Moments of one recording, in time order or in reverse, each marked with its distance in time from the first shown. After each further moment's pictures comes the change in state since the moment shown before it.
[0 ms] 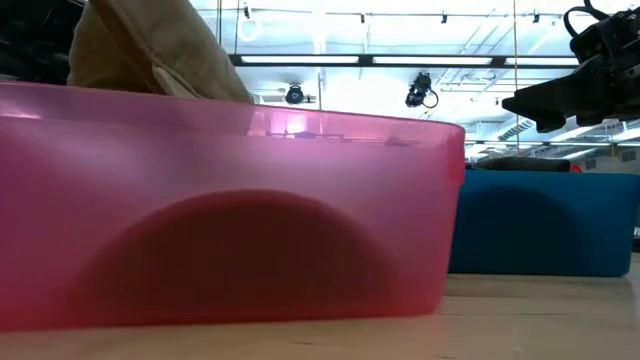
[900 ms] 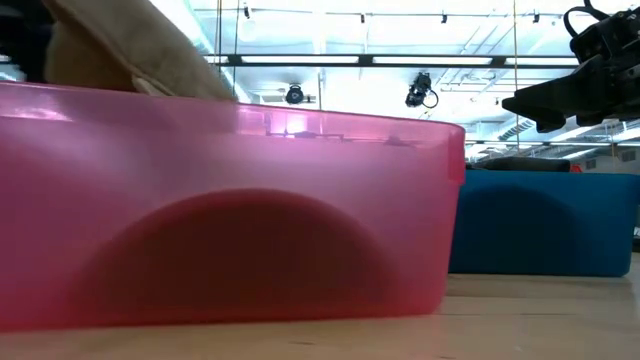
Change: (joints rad) left arm -0.033 0.000 0.389 -0.850 -0.091 -0.139; right arm 0.000 0.000 0.000 0.000 0.000 0.000
